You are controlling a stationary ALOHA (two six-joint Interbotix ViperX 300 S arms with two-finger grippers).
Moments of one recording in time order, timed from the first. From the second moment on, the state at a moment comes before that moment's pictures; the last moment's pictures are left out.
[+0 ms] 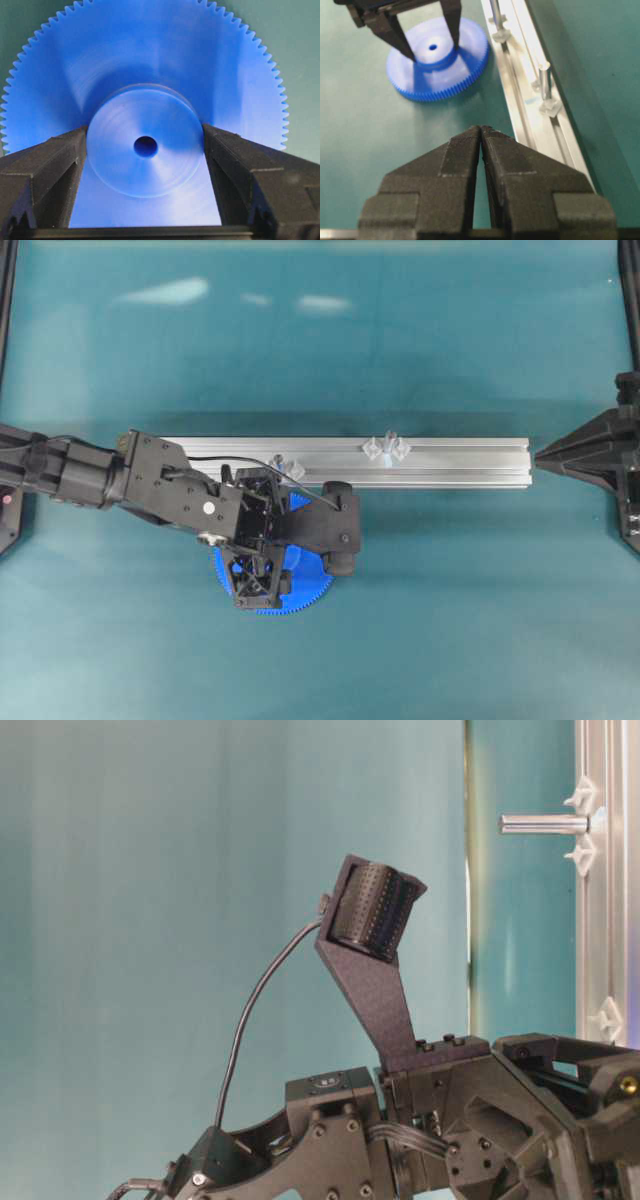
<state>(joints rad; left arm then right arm) -0.14 0.26 0.34 0.02 0.71 -0.16 -0.04 -1.12 1.26 0.06 0.24 0.22</state>
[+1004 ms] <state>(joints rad) -0.13 0.24 0.29 0.02 0.83 -0.15 -0.04 -1.12 1.26 0.06 0.24 0.22</state>
